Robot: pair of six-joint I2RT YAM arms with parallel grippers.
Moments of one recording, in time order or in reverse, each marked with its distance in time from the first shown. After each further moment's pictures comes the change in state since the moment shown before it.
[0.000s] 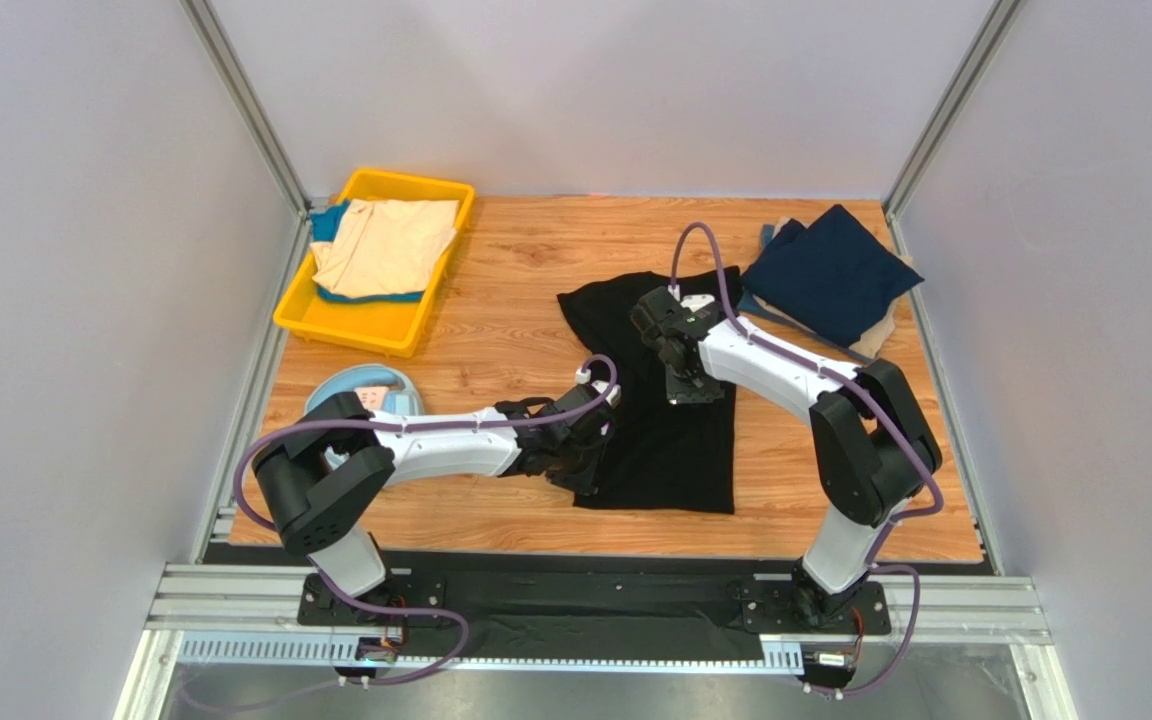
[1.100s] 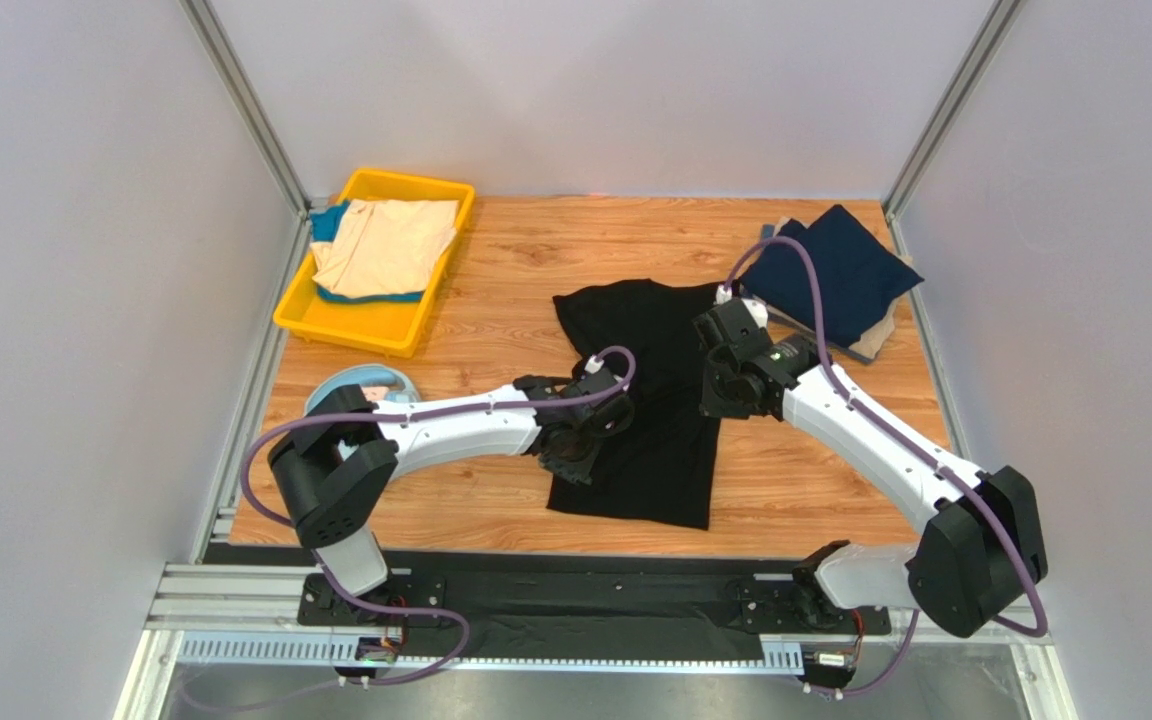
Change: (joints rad) left arm -0.012 0.026 0.183 -0.346 -0.113 0.093; right arm -0.058 -0.421 -0.179 0.032 -0.159 -0.023
